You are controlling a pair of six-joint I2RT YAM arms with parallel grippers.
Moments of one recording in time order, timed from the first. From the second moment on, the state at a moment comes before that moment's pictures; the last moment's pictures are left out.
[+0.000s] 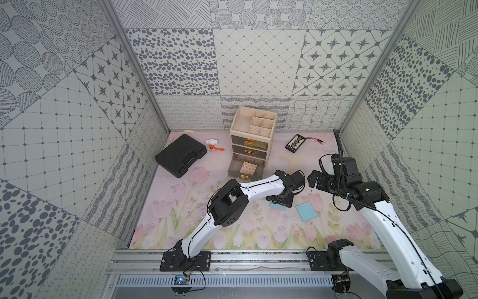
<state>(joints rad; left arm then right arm) -1.08 2.34 1.93 -1.01 -0.09 -0.70 0.24 0.95 1.03 -0.95 0.06 0.46</state>
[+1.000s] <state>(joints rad) -0.89 1.98 1.88 -1.11 -0.09 -0.70 0.24 0.99 1.05 -0.91 0.01 0.47</state>
